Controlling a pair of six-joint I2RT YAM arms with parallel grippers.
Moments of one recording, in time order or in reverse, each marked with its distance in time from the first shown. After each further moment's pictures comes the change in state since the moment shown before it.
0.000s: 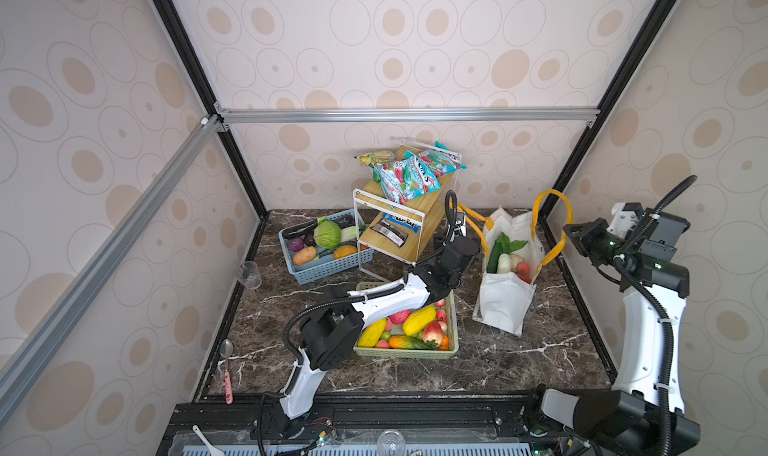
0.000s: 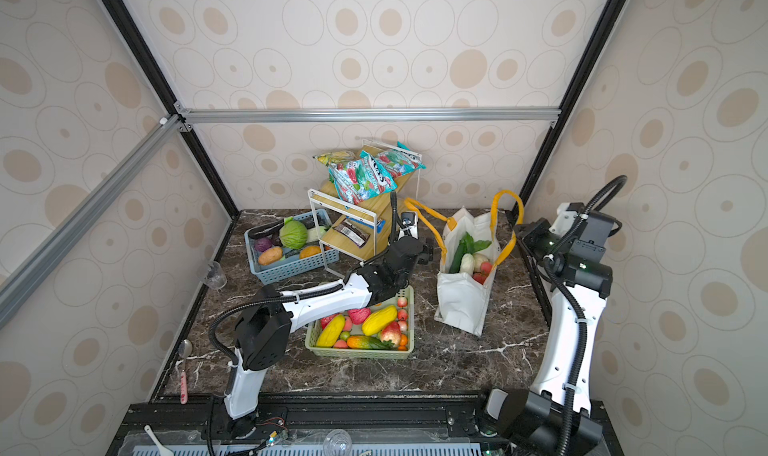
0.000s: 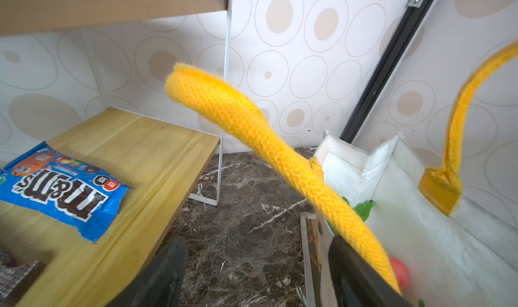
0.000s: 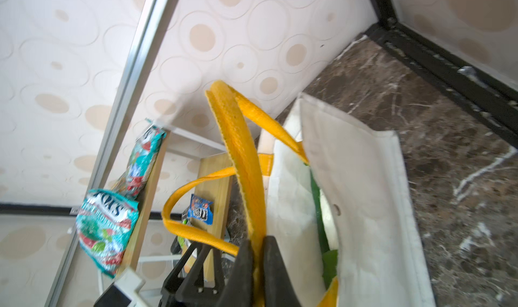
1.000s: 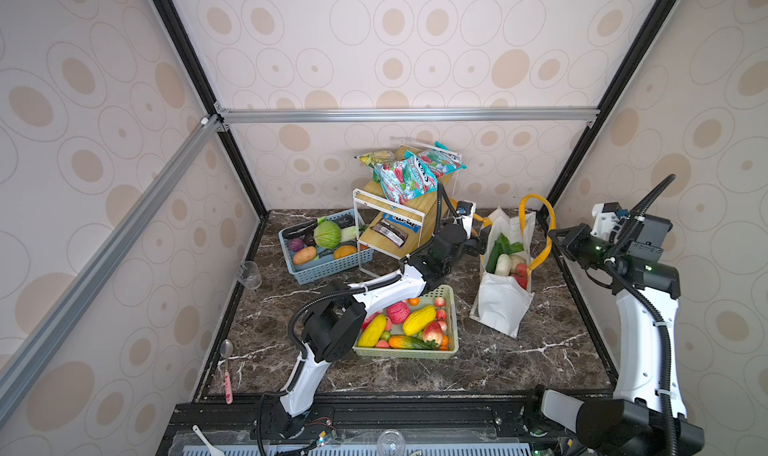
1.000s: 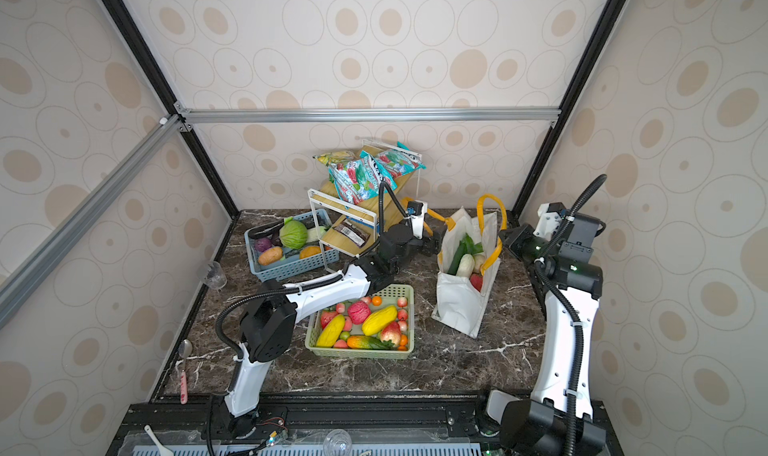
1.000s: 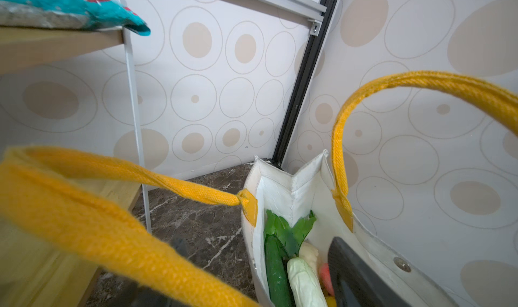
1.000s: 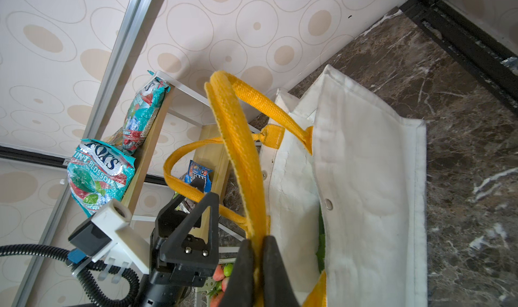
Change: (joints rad) left arm 0.067 0.046 0.037 0.169 0.375 0.077; right arm 0.059 -0.025 -0.045 -0.050 -0.004 -0.108
